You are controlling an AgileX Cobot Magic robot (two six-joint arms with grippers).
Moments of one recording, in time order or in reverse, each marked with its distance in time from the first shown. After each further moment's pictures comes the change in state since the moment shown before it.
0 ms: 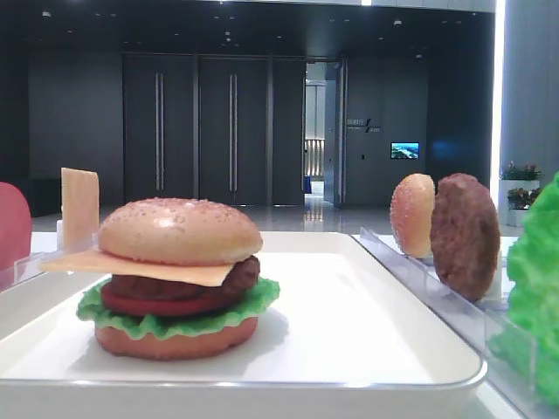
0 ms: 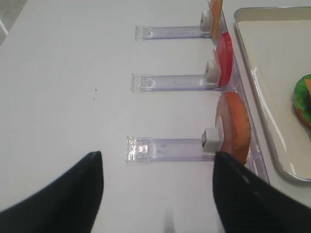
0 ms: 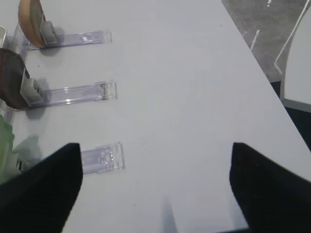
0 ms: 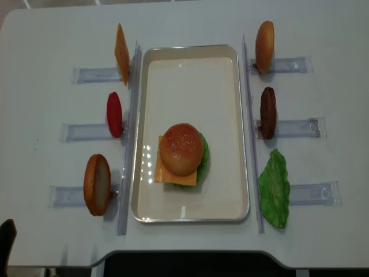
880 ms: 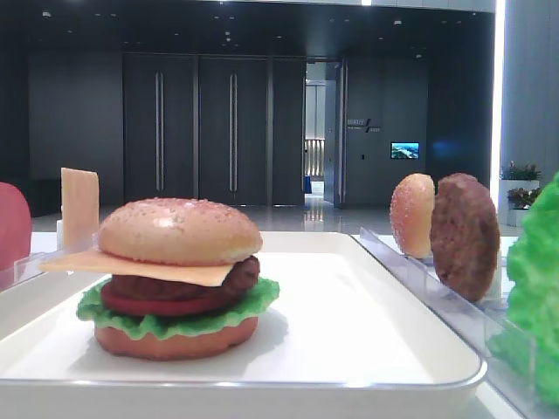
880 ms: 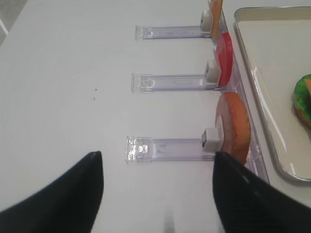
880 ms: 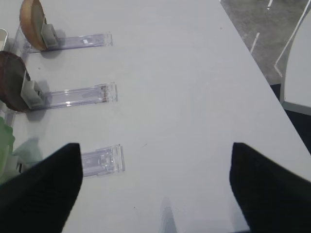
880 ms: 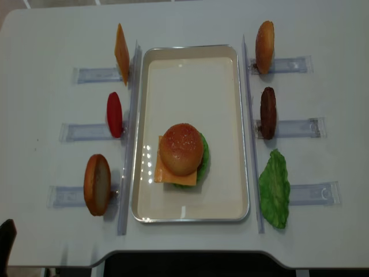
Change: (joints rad) left arm 0.000 0.000 0.000 0.000 0.000 0.000; right arm 0.000 0.000 0.001 0.000 -0.009 -0.003
